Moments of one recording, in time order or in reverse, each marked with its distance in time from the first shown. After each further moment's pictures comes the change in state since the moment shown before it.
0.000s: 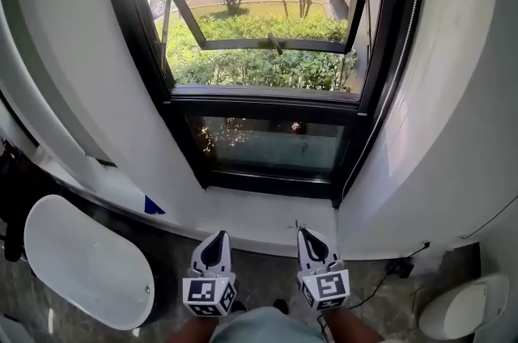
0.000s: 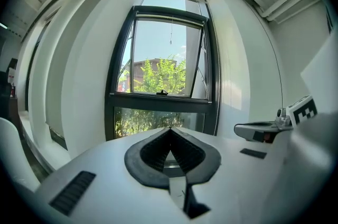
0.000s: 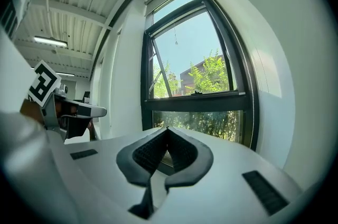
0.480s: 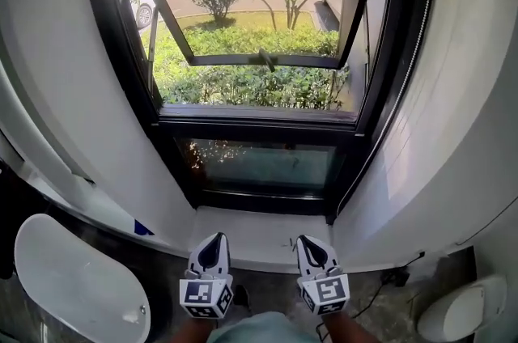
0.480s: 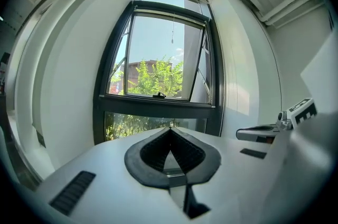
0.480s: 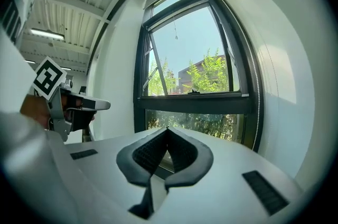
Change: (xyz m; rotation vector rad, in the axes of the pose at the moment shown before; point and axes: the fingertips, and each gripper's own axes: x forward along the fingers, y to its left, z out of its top) left arm 0.073 0.026 0.024 0.000 -0.025 -0.069; right arm 0.057 -0.025 0.005 -0.030 0.027 -0.036
